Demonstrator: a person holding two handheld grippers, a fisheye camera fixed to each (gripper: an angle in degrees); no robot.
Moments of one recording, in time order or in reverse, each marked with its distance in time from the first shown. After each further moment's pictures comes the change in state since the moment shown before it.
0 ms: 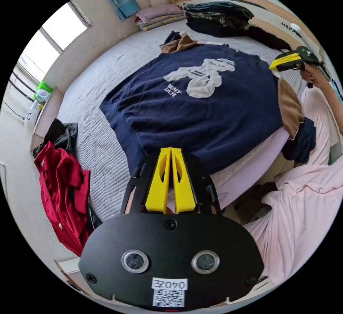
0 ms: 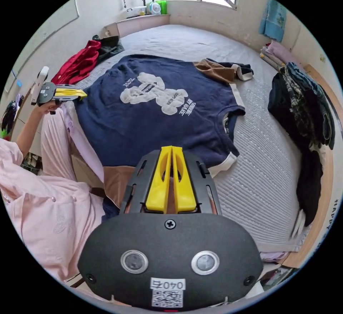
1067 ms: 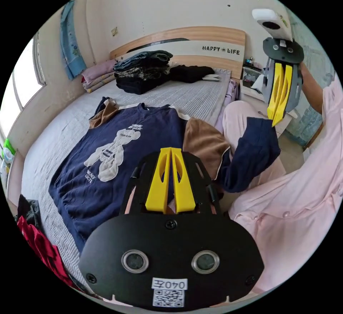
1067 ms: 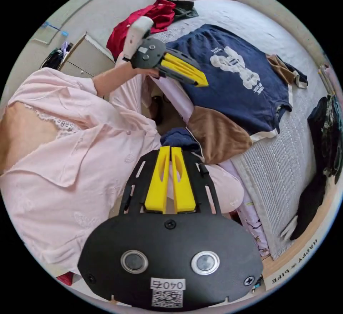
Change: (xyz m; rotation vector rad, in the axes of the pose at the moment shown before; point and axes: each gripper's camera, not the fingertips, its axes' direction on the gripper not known) left arm 0.105 -0.041 -0.010 0.193 0.162 0.449; right arm -0.195 0.117 0.058 -0.293 0.478 -0.310
